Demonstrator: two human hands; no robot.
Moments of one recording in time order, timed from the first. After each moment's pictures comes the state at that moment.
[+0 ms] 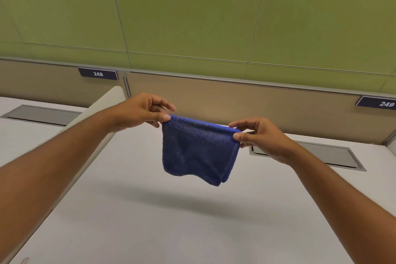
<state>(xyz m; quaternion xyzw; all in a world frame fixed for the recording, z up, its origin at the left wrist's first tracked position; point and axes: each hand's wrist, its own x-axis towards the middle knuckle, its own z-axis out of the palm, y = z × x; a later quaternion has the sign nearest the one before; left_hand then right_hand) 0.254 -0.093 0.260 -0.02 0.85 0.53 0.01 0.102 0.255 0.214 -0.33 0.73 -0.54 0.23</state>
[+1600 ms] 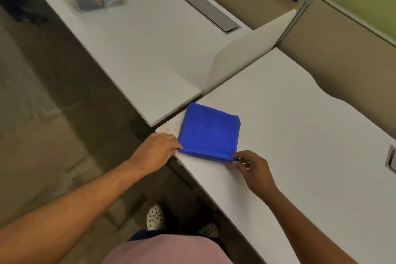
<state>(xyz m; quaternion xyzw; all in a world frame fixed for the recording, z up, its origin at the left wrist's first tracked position) 0.729 -0.148 -0.028 -0.30 0.91 0.27 -0.04 0.447 0.044 -0.016 -0.48 0.80 -0.27 0.26</state>
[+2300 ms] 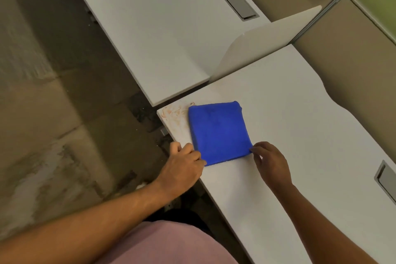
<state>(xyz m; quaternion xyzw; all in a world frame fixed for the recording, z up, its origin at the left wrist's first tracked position) 0.679 -0.033 -0.062 -0.32 0.93 0.11 -0.16 0.395 0.048 -0.006 -0.61 0.79 -0.04 0.06</state>
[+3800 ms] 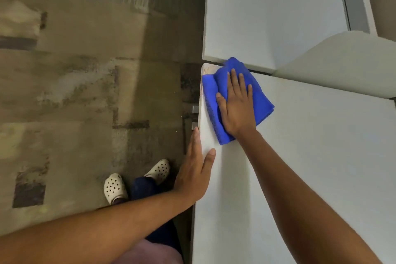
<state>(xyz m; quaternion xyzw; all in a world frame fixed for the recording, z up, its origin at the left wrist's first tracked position) 0.569 0.082 -0.093 -0.68 0.40 0.49 -0.37 0.492 -0.113 -0.082 -0.82 0.56 -0.01 0.11</state>
